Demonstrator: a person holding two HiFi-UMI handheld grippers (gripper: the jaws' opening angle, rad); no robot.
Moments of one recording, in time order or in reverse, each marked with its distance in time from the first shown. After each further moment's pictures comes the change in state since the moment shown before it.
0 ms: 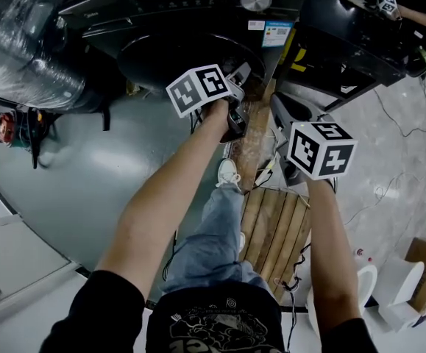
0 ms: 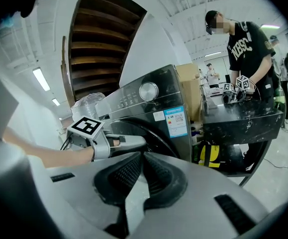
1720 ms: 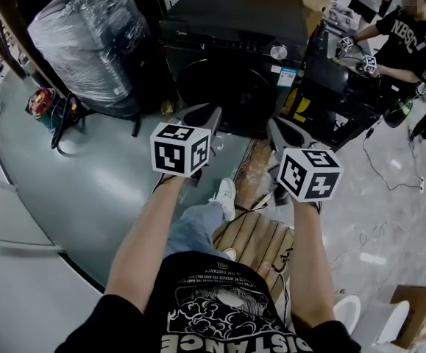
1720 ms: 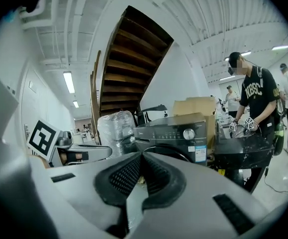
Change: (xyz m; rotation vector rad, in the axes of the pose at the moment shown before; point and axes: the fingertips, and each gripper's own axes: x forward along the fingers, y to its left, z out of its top) left arm -0.360 -0.111 -0.011 0.782 -0.240 0.062; right arm -0.191 0.199 0.047 -0.172 -0.199 0.084
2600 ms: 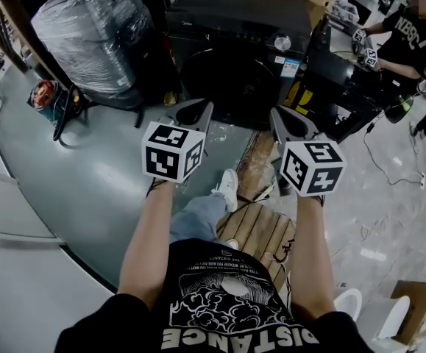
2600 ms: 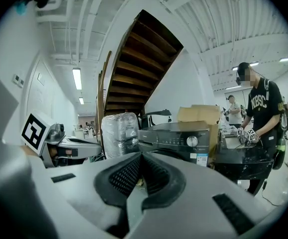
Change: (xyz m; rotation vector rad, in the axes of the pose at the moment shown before) left arm -0.054 -0.004 0.003 0.141 -0.008 0.040; right arm -0.017 0.024 0.006 -0.107 -0.038 0.016
